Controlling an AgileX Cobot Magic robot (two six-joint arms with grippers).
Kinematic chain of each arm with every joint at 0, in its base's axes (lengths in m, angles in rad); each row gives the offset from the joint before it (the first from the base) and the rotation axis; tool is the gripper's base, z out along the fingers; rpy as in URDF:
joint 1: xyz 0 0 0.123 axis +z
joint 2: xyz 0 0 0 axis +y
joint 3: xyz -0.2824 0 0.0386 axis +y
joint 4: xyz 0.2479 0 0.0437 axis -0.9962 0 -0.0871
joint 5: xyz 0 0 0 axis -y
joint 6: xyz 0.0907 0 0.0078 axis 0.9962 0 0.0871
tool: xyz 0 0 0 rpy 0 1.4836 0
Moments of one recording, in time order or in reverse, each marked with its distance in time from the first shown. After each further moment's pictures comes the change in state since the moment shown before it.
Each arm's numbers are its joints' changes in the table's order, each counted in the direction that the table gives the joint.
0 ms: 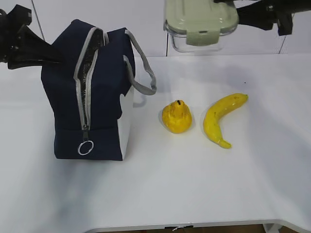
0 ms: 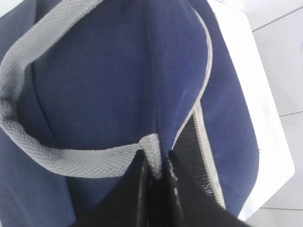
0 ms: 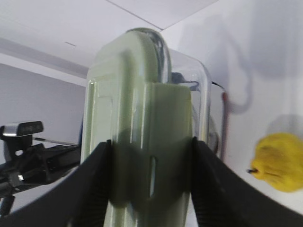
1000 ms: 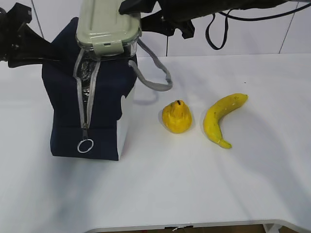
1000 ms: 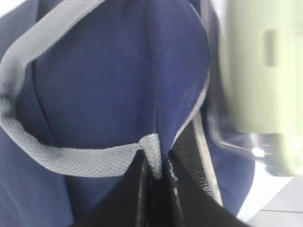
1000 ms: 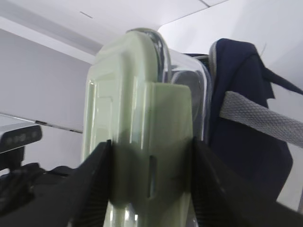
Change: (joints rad) left arm 0.000 0.000 0.000 0.012 0.010 0.000; right arm 0.377 0.302 -0.315 0.058 0.265 0.107
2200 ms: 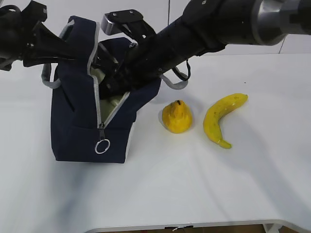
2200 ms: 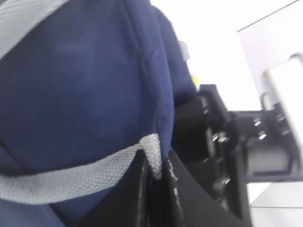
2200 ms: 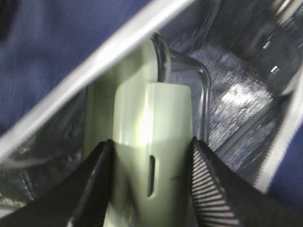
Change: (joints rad) left arm -0.075 0.000 0.000 0.035 0.035 0.000; right arm 0.158 0.154 -0.008 0.313 -0.035 -0.586
